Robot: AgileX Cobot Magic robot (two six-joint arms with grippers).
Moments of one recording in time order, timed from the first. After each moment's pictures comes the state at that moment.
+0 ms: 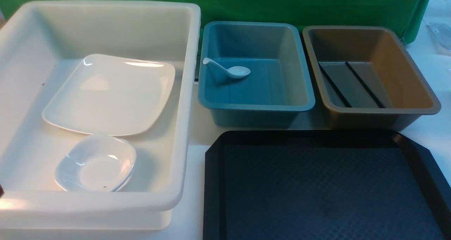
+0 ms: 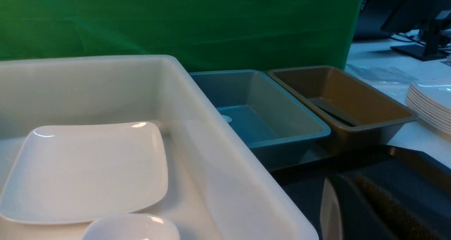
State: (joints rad) right arm 0.55 0.30 -0.53 -0.05 -0.08 0.06; left arm 0.01 0.13 -0.61 -0.58 0.79 0.46
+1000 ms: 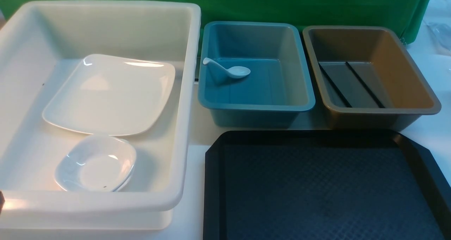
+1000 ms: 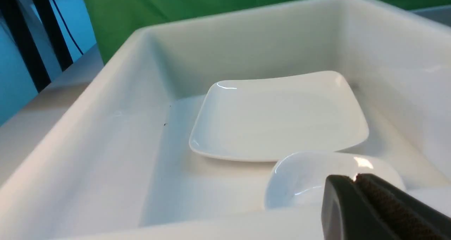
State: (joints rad) right arm 0.55 0.30 -0.53 -0.05 -0.08 0.06; left arm 0.04 0.01 0.00 -0.05 0.15 0.23
